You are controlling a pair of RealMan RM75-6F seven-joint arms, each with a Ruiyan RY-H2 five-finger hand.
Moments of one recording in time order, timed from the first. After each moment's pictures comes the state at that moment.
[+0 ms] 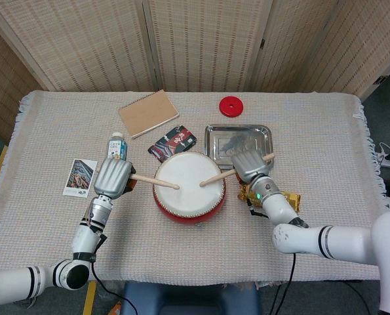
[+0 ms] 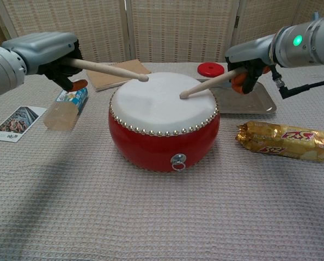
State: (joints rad) left arm -0.79 -1.48 -0.25 -1.65 0.93 1.18 0.64; right arm 1.24 -1.31 0.00 -1.63 -0.30 0.85 -0.68
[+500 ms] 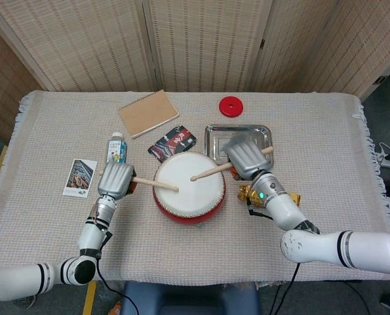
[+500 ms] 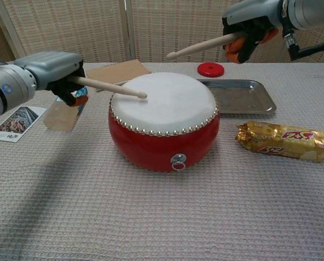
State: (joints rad) left arm -0.82 -1.53 -0.24 -1.56 0.84 1.15 0.68; right arm 1.21 -1.14 0.09 -1.84 -0.37 0.90 -0.61
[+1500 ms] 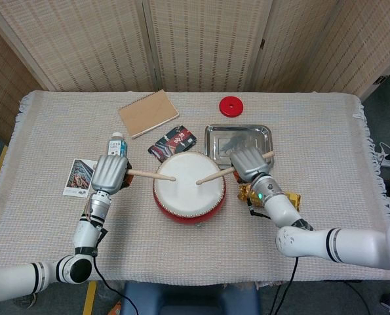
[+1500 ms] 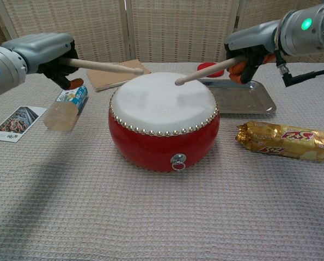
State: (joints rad) left arm -0.81 -1.49 -0.26 -1.59 0.87 1.18 0.64; right arm 1.21 -1.25 0.04 -1.70 -0.34 0.87 -0.66
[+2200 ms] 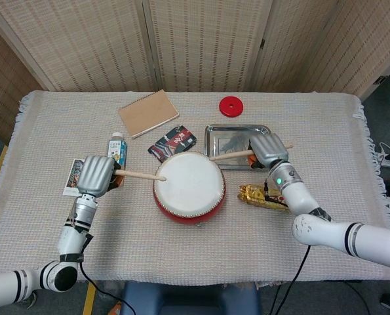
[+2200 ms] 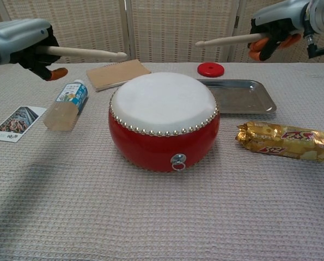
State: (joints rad) left arm -0.73 -1.41 -0.23 -1.66 0.98 1.23 0.53; right arm 1.12 -1.16 0.11 -1.62 -0.40 0.78 -0.43
